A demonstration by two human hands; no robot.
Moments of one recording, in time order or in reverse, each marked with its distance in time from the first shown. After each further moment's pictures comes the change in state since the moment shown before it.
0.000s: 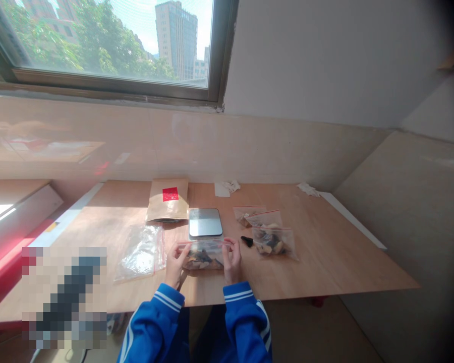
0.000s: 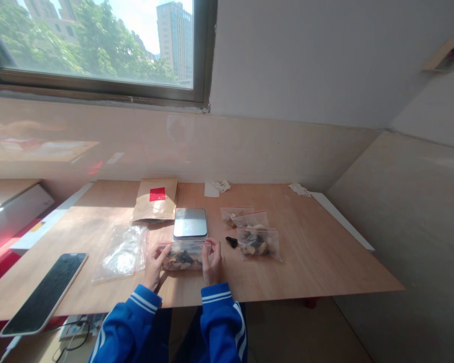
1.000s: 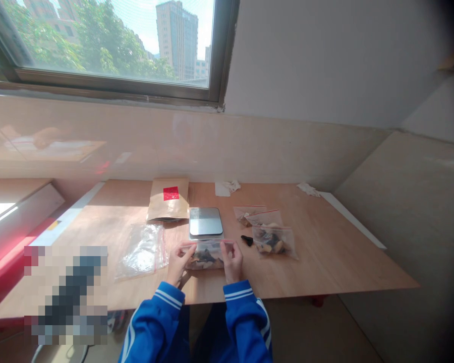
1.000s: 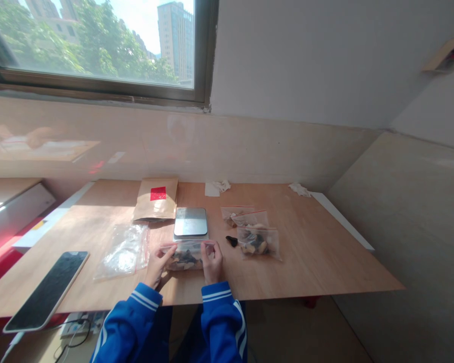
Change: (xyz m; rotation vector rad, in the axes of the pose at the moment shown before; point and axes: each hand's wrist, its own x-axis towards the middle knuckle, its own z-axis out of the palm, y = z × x) left_hand -0.002 0.000 0.005 -0.007 -0.040 -0.013; right_hand 0.002 0.002 0.004 0.032 0.064 0.039
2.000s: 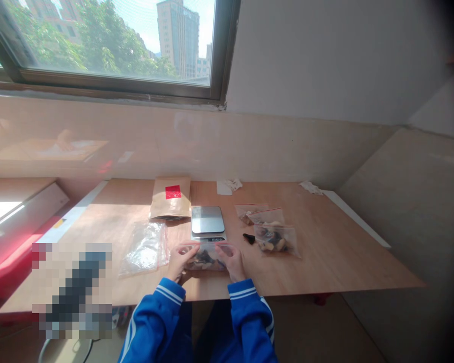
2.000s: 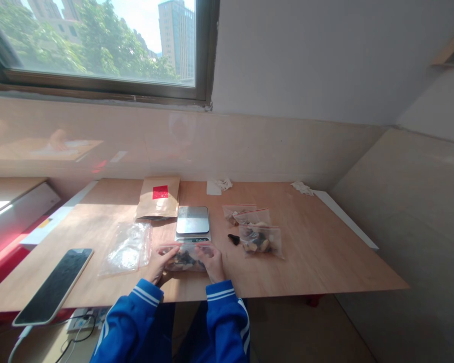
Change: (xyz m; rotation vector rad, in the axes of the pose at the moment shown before) left_hand 0.001 0.000 -0.008 -0.019 -0.093 -0.120; right_hand 0.000 0.003 -0.004 0.115 -0.260 0.117
